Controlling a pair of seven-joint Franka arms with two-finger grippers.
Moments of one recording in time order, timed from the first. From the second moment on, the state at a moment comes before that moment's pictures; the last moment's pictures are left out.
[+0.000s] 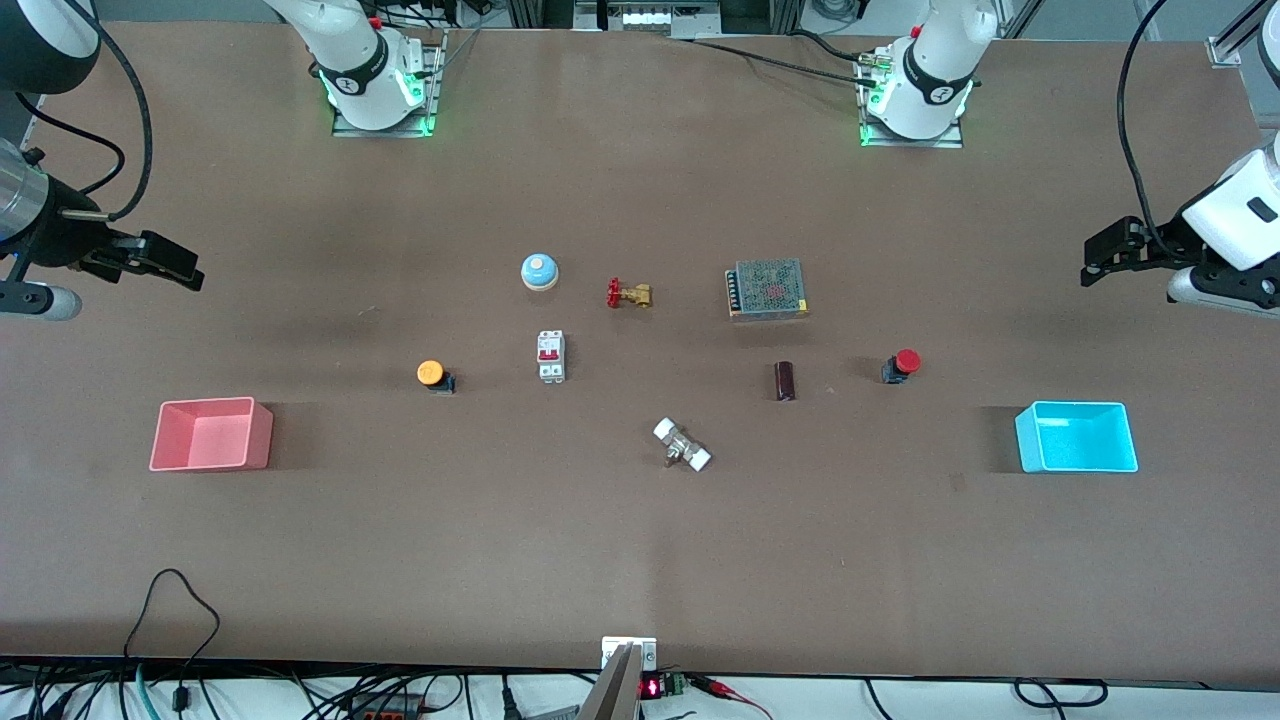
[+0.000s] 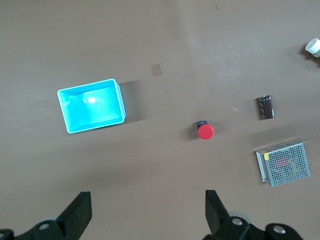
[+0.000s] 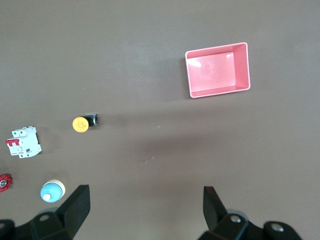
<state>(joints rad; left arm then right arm) 0.01 0.01 0.03 -1.72 -0.01 1.73 0.23 -0.02 0.08 0.03 -1.59 -0.01 1.63 0.11</state>
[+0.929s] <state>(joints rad) 0.01 0.01 0.03 -1.72 -0.01 1.73 0.23 0.00 0.15 0.05 -1.73 -0.01 1.81 0.11</state>
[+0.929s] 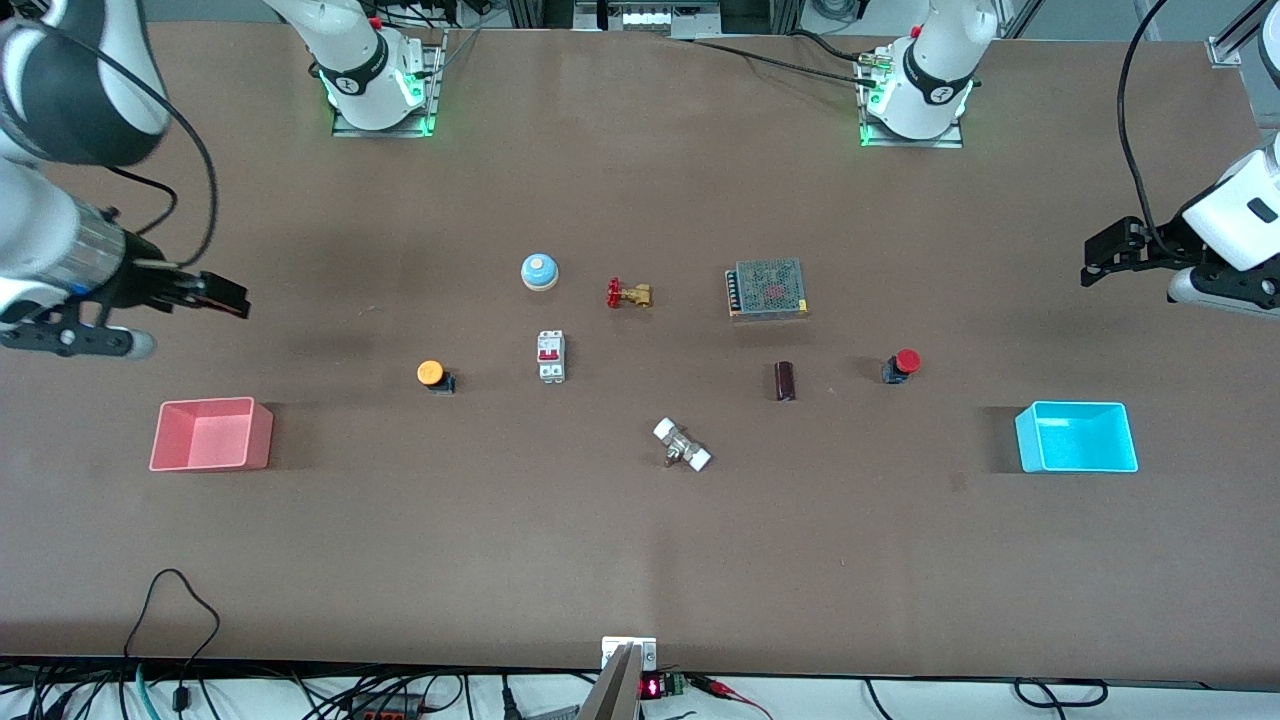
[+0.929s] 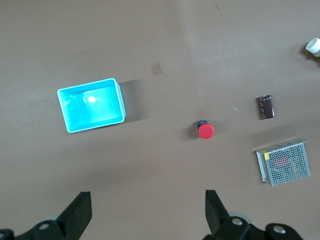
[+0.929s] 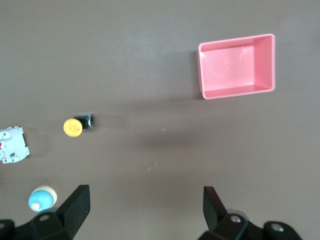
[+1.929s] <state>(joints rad) 0.01 0.01 0.03 -1.72 -0.01 1.71 0.23 0.11 0.31 0.13 -2.07 -0.01 2.45 0.25</state>
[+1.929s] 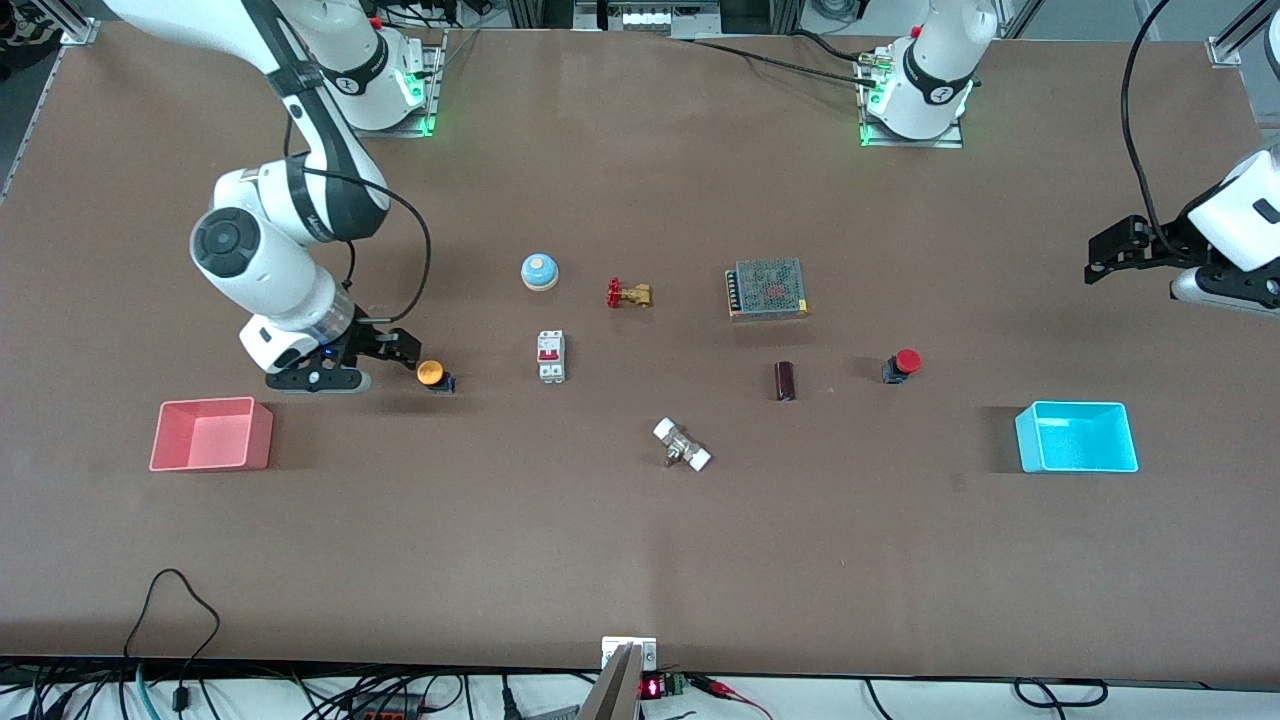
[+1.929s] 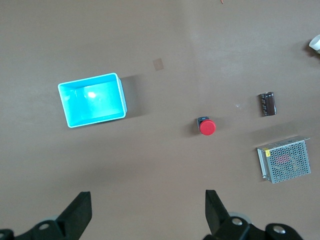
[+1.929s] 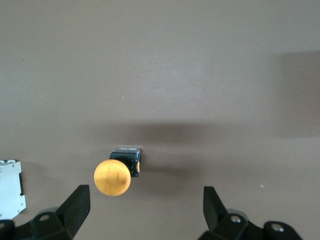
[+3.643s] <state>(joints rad) -0.08 0.36 -0.05 -2.05 -0.01 2.28 0.02 0.17 0.44 0.13 -2.06 -0.08 2.55 0.28</state>
